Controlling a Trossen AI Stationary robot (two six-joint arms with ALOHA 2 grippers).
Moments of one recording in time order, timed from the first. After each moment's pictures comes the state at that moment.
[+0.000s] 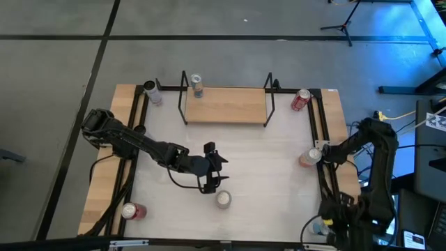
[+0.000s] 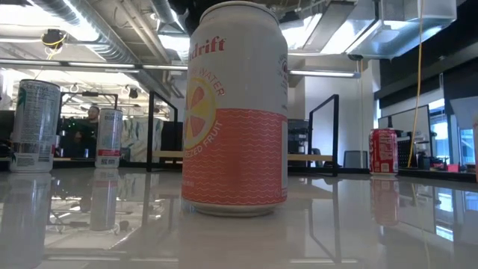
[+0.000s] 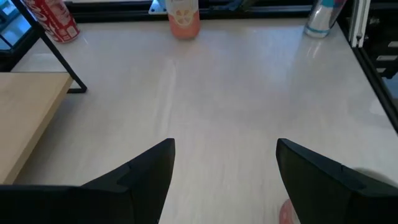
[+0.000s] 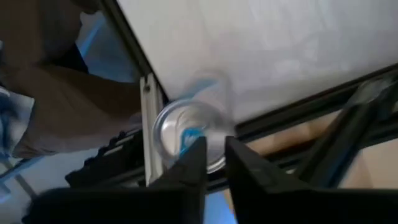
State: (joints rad) left arm -0.33 1.60 1.13 -0.13 -0.37 -0.21; right arm 1.29 1.51 1.36 -1.22 0.00 1.73
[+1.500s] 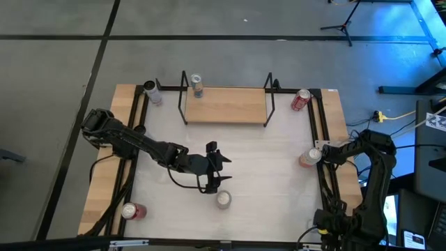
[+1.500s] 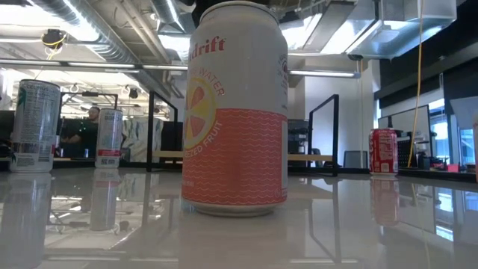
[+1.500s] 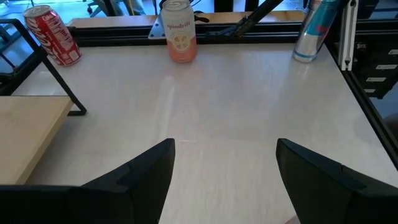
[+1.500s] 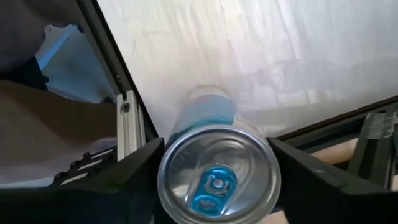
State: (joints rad) left arm -0.33 1.60 1.13 -0.05 -0.37 -0.17; right arm 1.31 1.66 1.36 -1.20 0.07 1.67
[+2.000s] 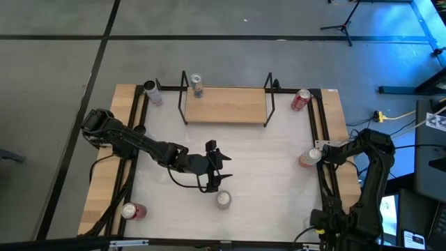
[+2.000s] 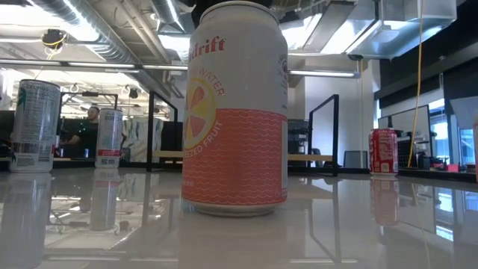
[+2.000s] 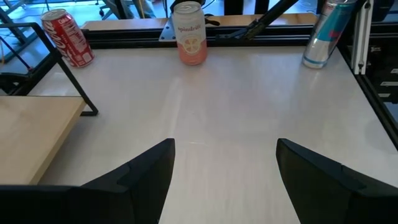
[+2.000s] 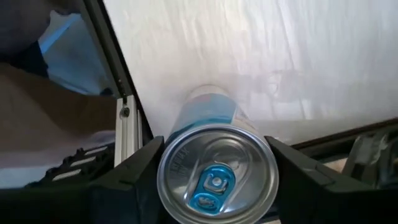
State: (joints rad) left arm -0.32 1.60 1.13 -0.05 -0.41 -0.17; right arm 1.25 1.64 1.36 -1.21 0.06 1.53
